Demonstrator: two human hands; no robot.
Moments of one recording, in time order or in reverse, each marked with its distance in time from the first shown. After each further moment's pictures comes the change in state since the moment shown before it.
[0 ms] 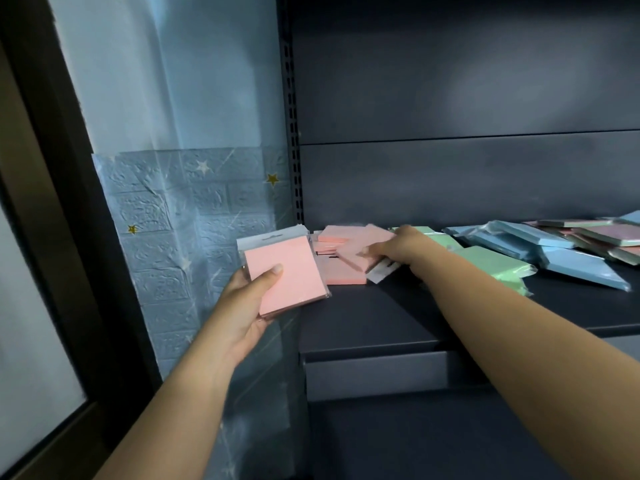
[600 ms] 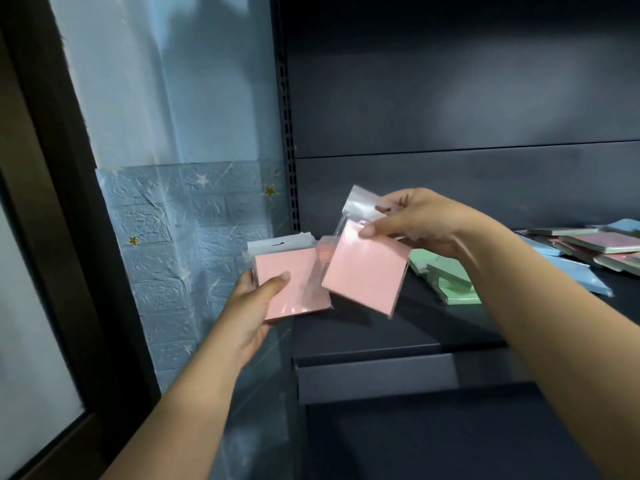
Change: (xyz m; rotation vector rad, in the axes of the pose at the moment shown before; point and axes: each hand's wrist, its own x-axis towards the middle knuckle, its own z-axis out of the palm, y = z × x) left_hand -0.001 0.001 0.013 0.099 0.015 0.013; right_hand -0.057 -0.026 -0.054 0.305 -0.287 -0.410
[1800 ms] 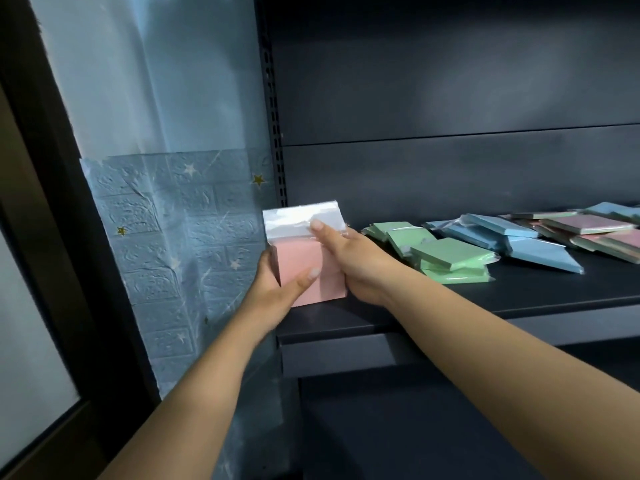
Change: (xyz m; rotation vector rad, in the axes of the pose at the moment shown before) left_hand -0.009 -0.017 0.017 0.424 -0.214 0.282; right_hand -0.002 0.037 0.079 0.334 0.043 0.026
